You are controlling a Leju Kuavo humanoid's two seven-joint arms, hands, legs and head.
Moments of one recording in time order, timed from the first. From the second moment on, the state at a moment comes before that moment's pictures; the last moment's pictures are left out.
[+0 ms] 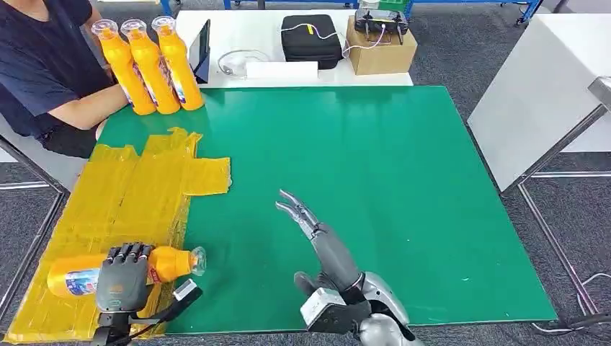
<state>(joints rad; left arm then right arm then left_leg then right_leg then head) 0.12 -0.14 0.23 -1.14 -1.54 0.70 -0.28 -0.09 -0.01 0.69 -1.52 0.43 -0.06 -0.39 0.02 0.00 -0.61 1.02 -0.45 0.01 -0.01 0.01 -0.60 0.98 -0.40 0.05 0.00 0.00</state>
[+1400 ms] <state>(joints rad) 0.29 -0.16 0.10 -1.67 -0.46 0.19 -0.66 -0.01 0.08 0.64 -1.55 0.57 -0.24 -0.47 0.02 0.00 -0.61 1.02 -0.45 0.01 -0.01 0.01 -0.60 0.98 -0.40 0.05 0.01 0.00</state>
